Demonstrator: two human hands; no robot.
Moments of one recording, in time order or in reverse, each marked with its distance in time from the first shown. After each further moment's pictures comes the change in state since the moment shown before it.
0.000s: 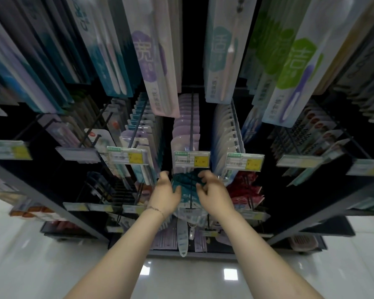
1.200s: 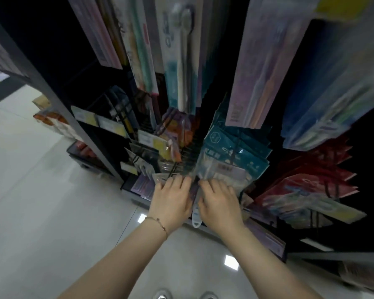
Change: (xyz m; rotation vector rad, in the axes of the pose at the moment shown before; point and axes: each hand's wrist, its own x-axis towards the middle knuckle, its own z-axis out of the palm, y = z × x) left_hand -0.045 -0.186 0.146 0.685 0.343 0.248; right_hand -0.049 0.131 0.187 -0.491 -0.055 -0.539
